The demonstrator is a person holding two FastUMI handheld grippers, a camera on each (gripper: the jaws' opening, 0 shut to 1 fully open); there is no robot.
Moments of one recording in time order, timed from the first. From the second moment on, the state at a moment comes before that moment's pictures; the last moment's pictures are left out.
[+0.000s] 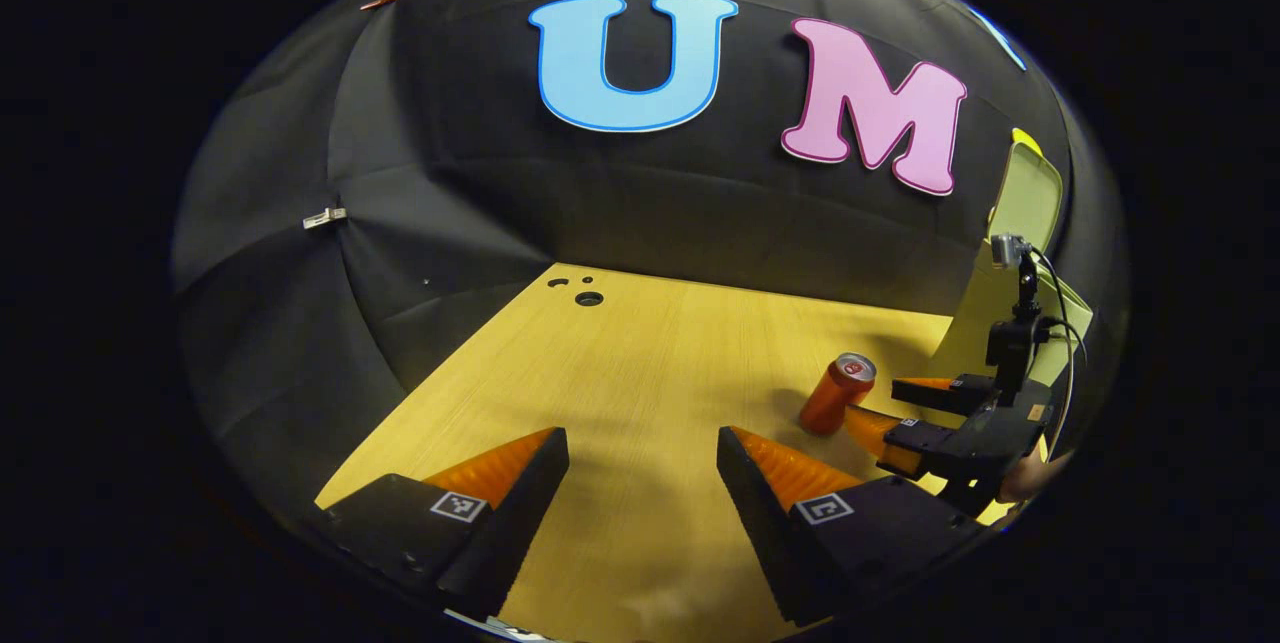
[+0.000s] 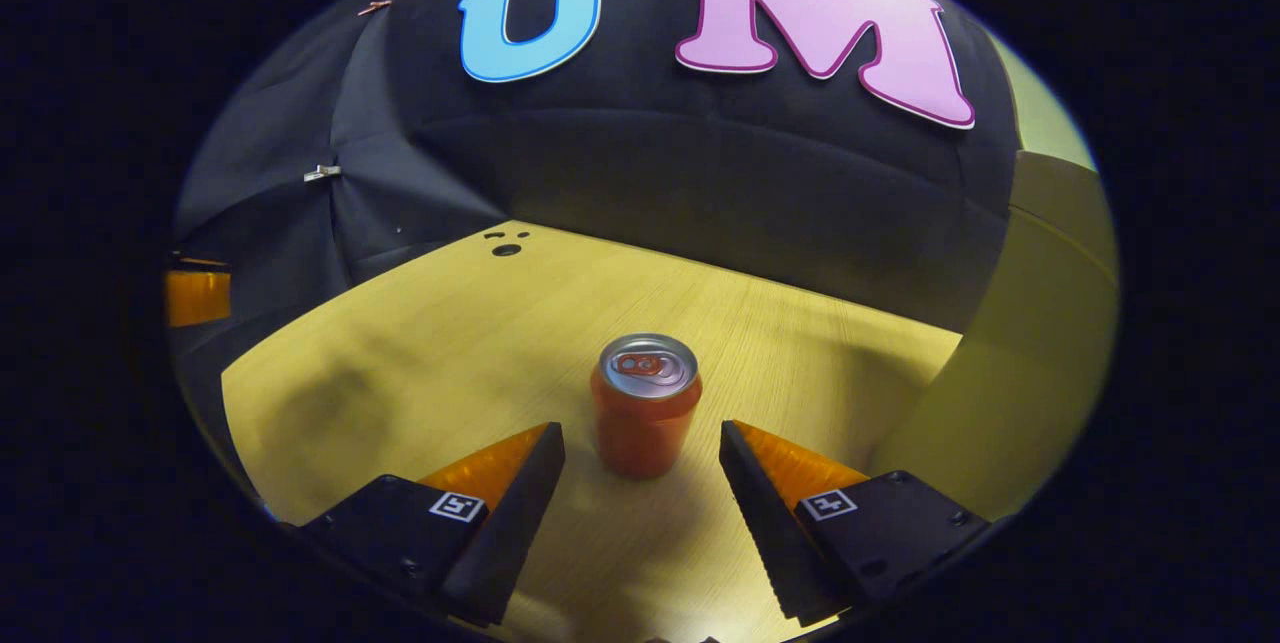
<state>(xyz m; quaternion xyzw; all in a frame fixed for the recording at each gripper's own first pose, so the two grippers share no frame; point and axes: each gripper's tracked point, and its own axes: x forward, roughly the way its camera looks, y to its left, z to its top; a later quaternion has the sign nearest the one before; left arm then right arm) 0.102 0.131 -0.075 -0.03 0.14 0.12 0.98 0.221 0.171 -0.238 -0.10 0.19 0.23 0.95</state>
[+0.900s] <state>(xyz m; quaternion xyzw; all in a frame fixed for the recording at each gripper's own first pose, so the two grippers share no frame) 0.114 0.131 -0.089 -0.04 0.16 0.15 0.97 0.276 0.193 -0.275 -0.11 0.20 0.23 0.95</state>
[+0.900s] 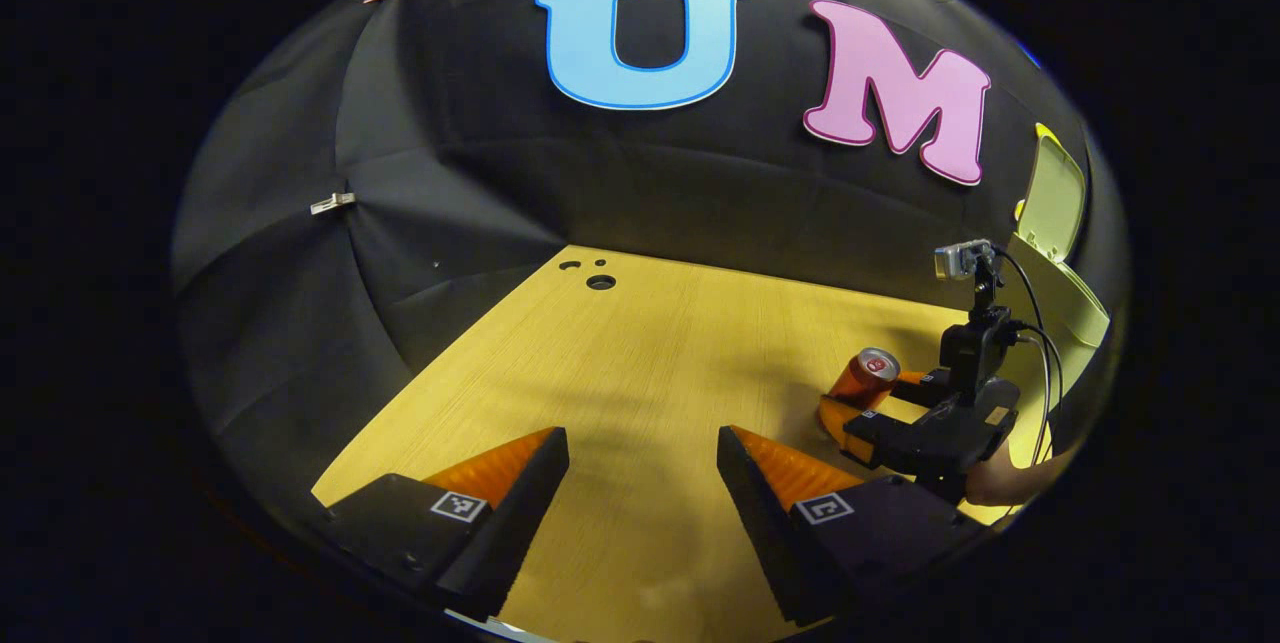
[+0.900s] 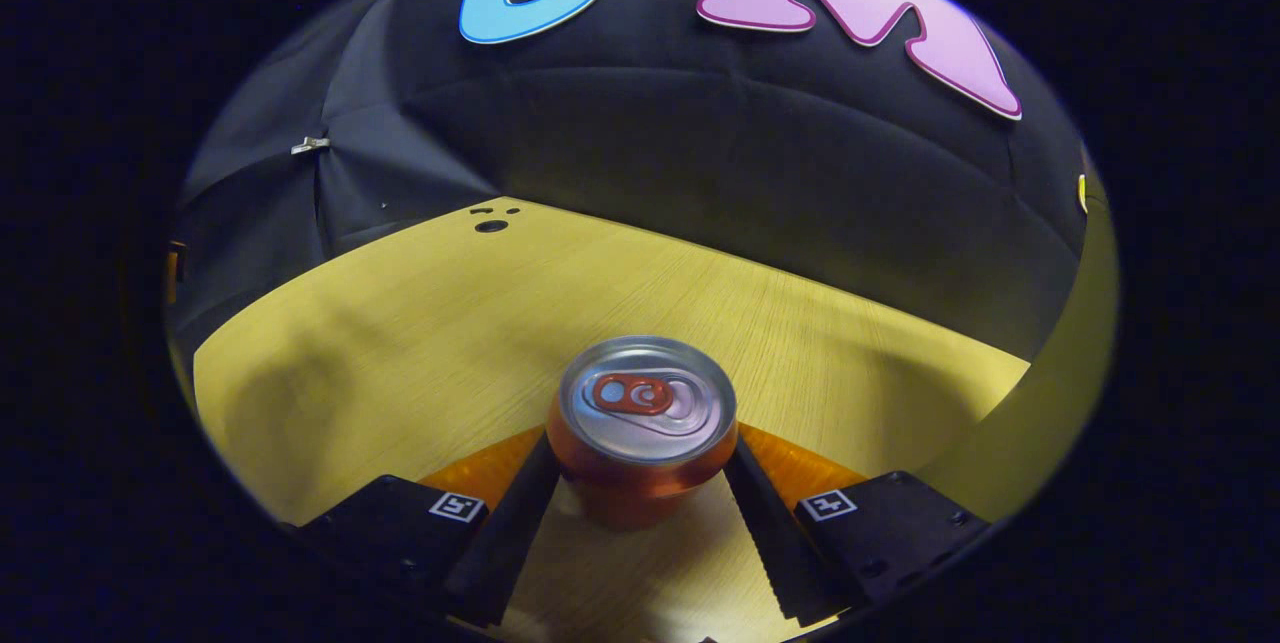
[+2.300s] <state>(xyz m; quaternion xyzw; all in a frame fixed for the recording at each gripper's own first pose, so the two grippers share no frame) 0.022 0.074 -0.048 -0.09 0.07 0.09 0.99 0.170 0.147 -0.021 -0.11 0.06 0.21 0.97</state>
